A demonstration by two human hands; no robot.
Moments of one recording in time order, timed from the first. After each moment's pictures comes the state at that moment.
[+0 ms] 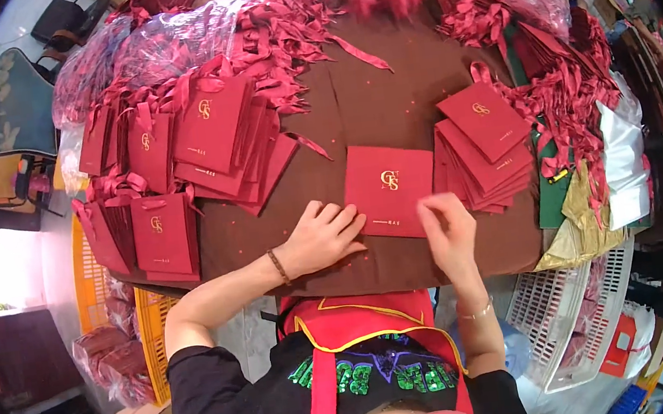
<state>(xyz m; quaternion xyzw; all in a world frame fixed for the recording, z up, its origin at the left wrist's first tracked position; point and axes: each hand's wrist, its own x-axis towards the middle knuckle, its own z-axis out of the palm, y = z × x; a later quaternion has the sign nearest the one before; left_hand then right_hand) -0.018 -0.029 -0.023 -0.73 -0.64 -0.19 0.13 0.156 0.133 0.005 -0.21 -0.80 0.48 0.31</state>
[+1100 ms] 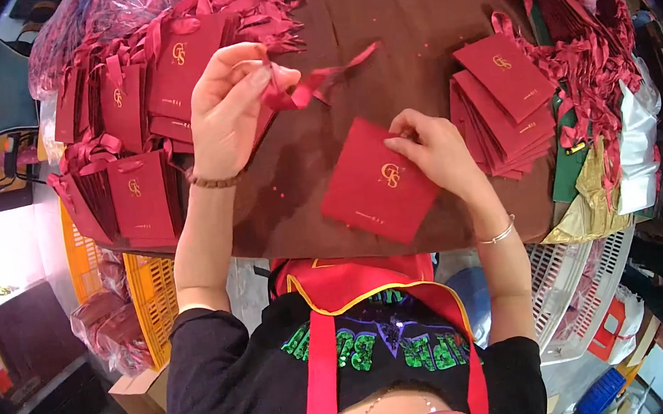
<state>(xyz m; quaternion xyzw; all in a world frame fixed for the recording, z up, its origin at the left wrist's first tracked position) -0.097 -0.010 0.045 -0.32 -0.42 -0.80 -0.27 0.093 0.168 0.004 -0.16 -0.88 0.44 0.07</state>
